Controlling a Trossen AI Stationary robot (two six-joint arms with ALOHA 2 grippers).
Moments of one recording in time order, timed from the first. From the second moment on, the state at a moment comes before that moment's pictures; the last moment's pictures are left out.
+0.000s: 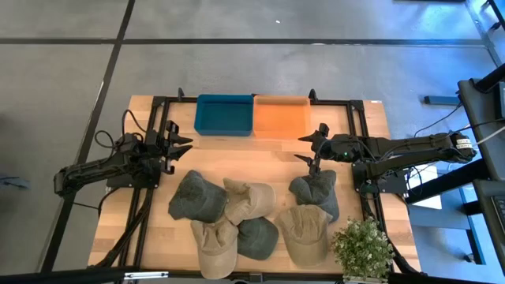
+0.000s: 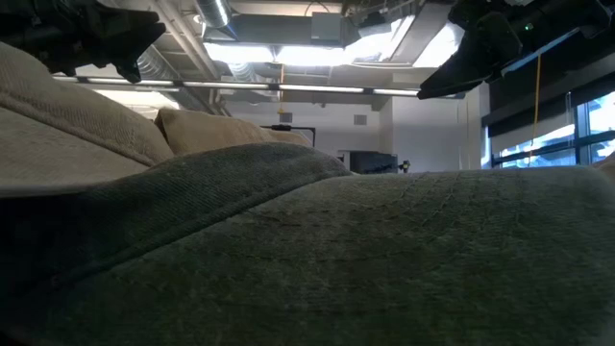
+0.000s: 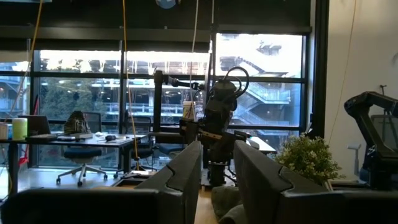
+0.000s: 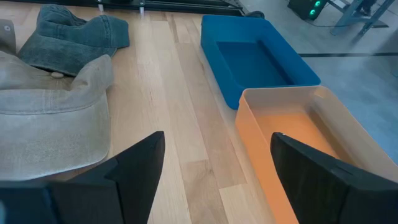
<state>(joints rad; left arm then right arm) 0.36 0.08 0.01 0.44 0.26 -0.14 0.01 0.90 0.58 -0.15 0.32 -0.03</state>
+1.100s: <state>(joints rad) 0.28 0.39 0.30 -0.11 0.09 -0.29 0.01 0.90 0.58 -0.14 0.32 -0.03</state>
